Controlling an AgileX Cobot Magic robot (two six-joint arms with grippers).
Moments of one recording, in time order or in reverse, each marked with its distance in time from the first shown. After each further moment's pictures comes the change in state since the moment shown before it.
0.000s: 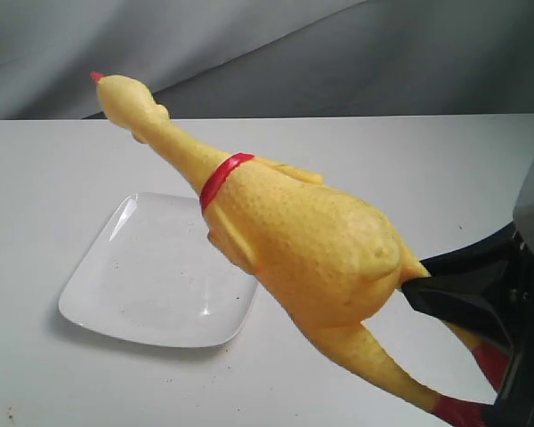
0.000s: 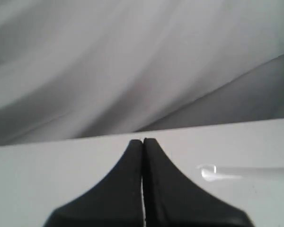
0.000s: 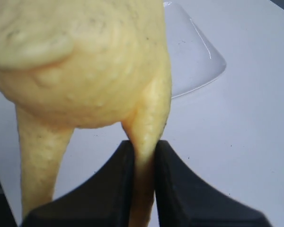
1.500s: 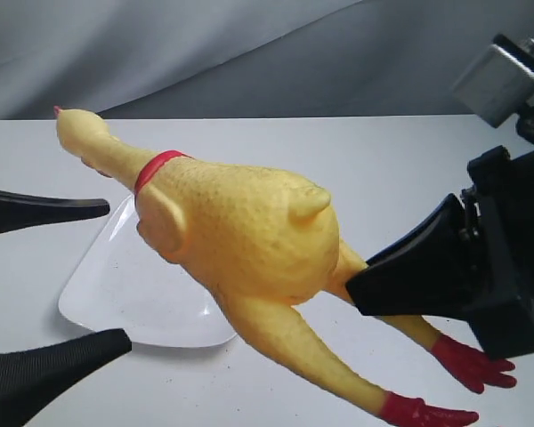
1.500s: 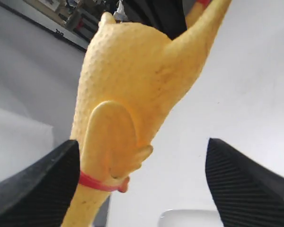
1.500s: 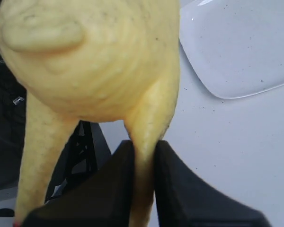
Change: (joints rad) left arm -0.394 0.703 -0.454 1.596 -0.706 -0.642; right arm -0.217 0.261 -0.231 0.455 0.444 -0.216
